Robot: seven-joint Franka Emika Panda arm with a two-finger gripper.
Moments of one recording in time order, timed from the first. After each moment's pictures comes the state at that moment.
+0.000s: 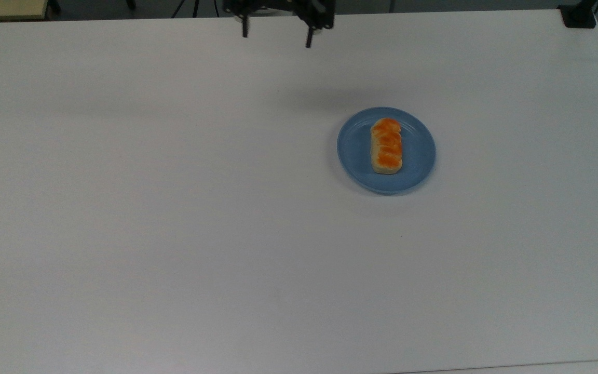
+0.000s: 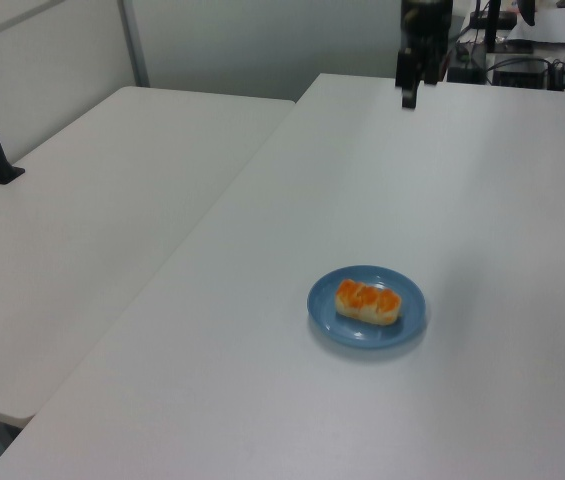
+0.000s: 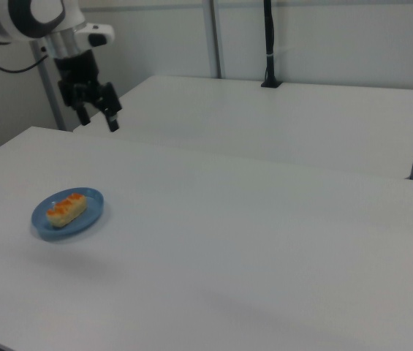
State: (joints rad) arm -0.20 0.05 0.35 -1.56 -0.09 1.64 0.27
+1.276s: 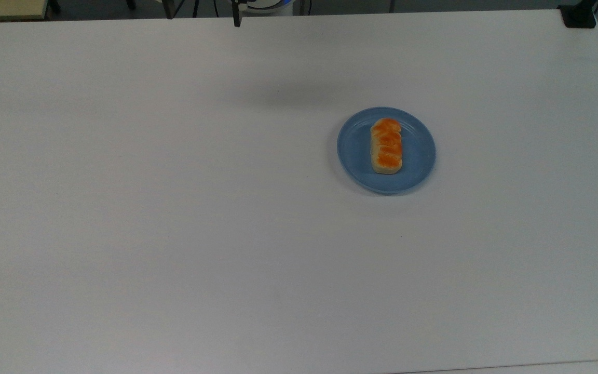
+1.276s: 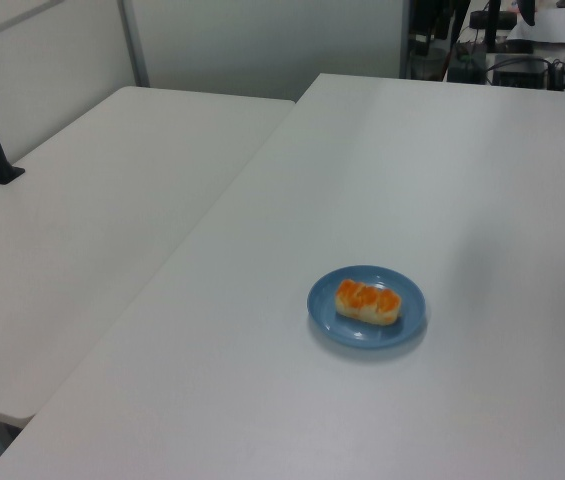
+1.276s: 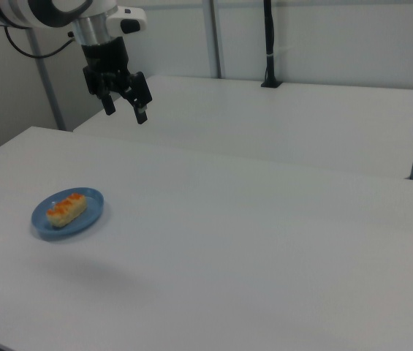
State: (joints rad) arm -0.04 0.03 0.01 -1.51 -0.01 1.63 0.08
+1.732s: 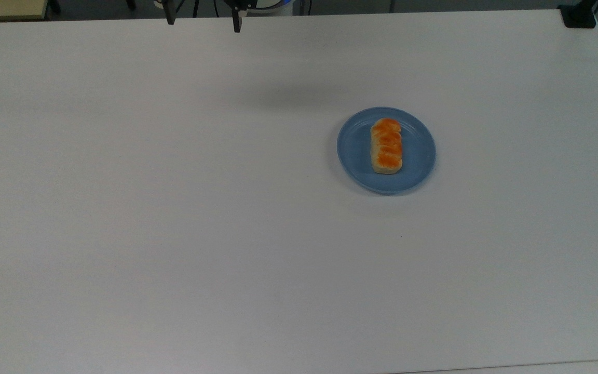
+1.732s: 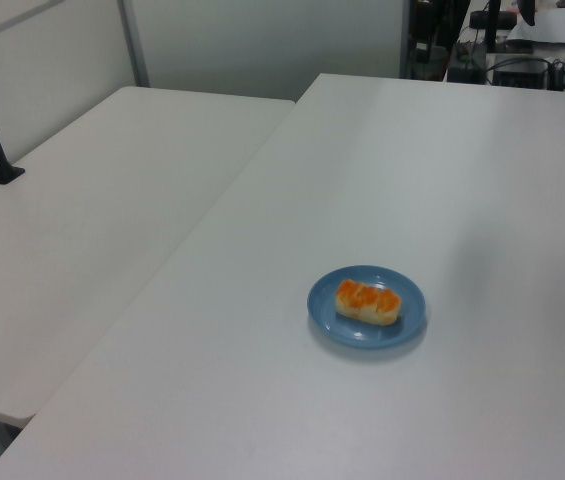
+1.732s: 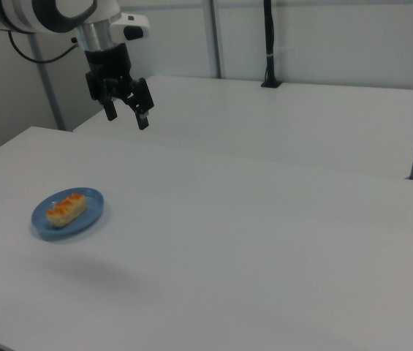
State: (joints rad) arm -0.04 0.03 0.01 -1.53 -0.01 1.63 0.08
